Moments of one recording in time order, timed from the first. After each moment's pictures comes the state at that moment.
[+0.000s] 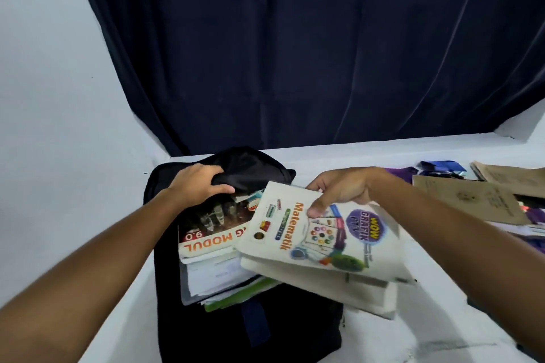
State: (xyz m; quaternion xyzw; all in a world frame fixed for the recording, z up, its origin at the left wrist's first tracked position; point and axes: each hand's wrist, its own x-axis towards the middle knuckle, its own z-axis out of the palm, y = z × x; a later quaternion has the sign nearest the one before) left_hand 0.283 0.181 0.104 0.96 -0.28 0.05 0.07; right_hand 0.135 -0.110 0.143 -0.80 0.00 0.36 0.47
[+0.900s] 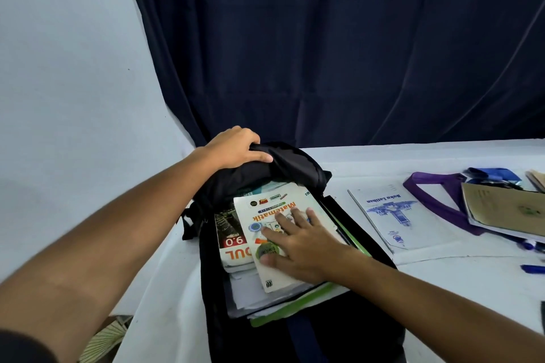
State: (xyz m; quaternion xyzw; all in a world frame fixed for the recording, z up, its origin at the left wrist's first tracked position) left_hand 0.338 0.185 0.159 0.93 -0.35 0.03 0.12; right_hand 0.147 0.044 0.062 -0.98 -0.17 0.07 0.02
